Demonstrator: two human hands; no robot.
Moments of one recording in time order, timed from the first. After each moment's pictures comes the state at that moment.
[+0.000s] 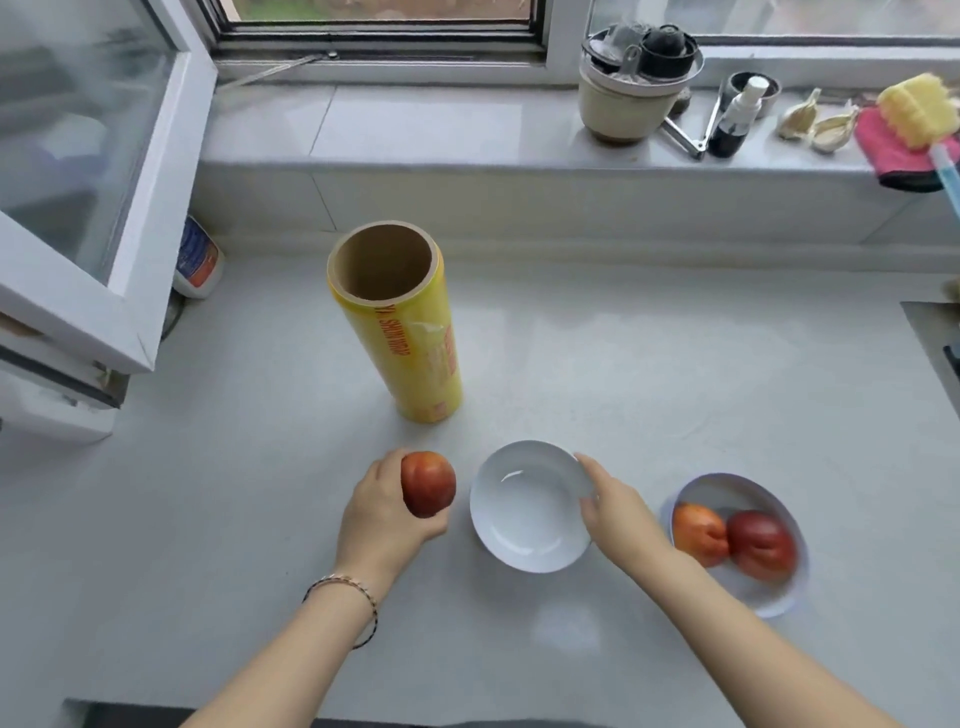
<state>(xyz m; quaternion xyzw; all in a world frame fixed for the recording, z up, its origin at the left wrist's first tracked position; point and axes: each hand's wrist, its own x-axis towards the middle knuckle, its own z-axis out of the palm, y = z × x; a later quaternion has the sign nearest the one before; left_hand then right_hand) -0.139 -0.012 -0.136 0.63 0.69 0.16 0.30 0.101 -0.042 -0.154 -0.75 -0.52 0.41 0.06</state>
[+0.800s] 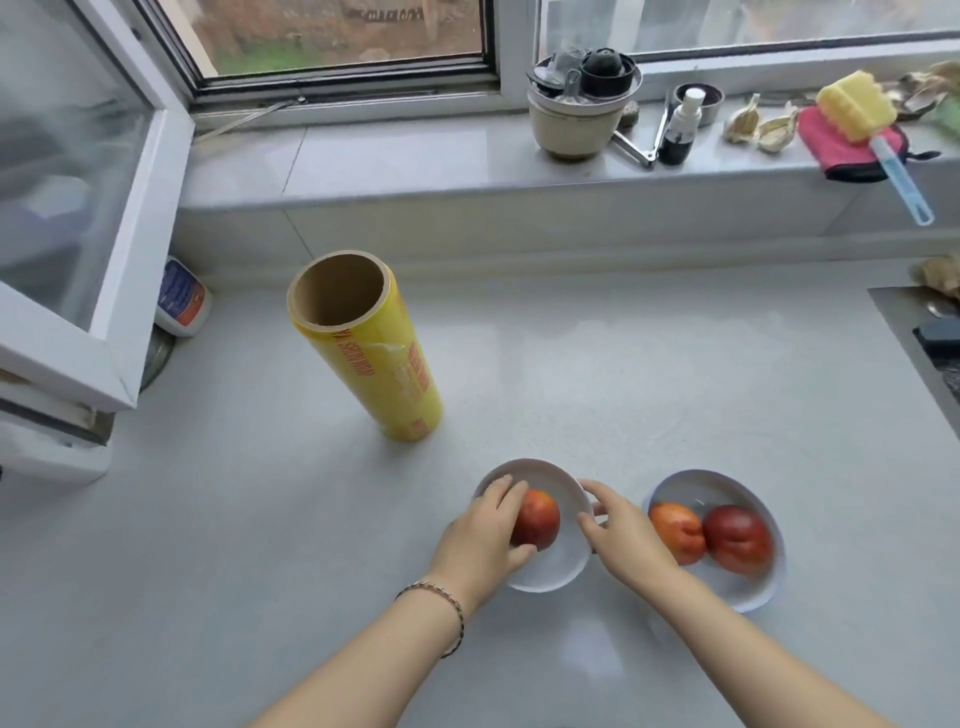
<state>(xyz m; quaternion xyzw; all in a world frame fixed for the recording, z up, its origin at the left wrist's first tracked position) -0.050 -0.029 -0.147 0.82 0.49 -0.03 0.31 0.123 -0.067 -0.152 -0.75 -0.45 0.46 0.18</state>
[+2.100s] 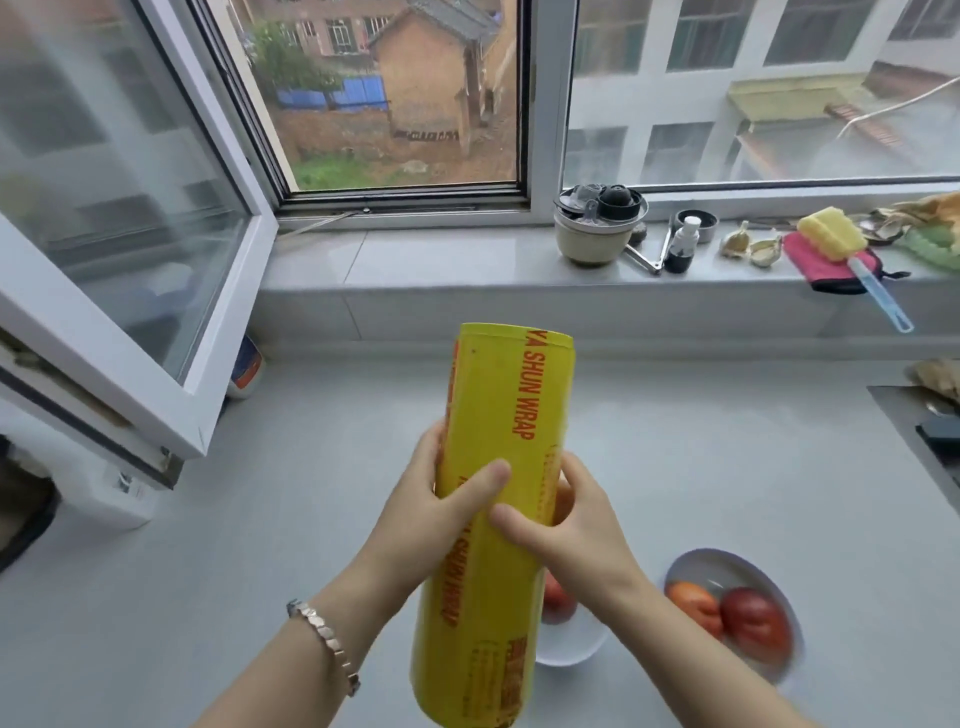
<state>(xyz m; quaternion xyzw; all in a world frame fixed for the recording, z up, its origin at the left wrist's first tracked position) -0.087 -0.008 0.029 0.52 0.50 0.35 0.60 0.050 -0.042 0.010 -0.50 -0.39 0.58 0.51</state>
